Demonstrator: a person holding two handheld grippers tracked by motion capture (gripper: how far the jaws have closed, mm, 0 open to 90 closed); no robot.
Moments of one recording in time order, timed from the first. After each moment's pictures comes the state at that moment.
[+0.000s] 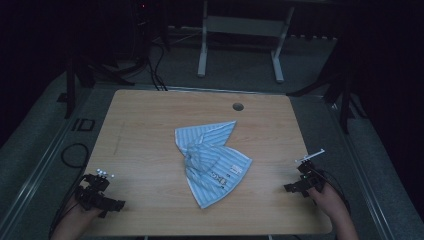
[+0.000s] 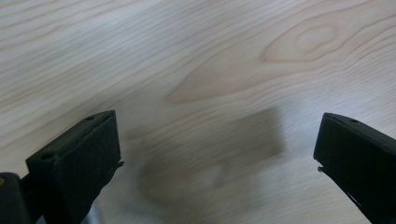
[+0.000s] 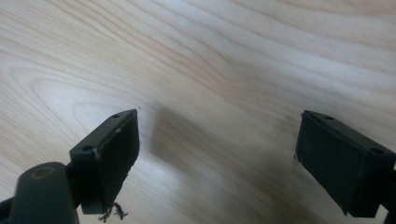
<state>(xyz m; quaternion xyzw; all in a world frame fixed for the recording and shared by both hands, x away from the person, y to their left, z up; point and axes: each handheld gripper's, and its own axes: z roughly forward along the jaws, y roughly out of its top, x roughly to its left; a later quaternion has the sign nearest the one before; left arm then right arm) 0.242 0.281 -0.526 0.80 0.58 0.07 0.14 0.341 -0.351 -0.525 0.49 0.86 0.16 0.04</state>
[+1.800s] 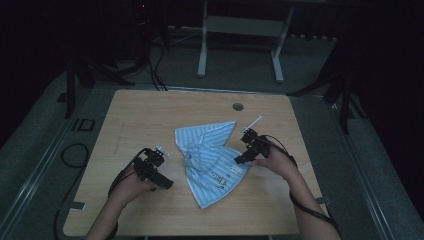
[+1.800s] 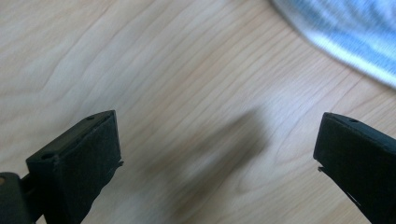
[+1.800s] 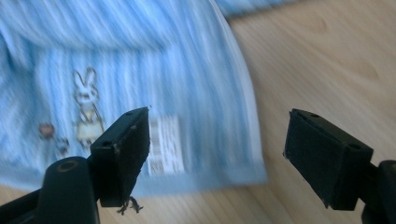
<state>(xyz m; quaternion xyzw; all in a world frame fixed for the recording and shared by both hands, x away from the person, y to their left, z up) 0.329 0.156 -0.514 0.87 0.46 0.04 0.16 0.421 -0.180 -0.485 0.33 0.92 0.19 0.03</state>
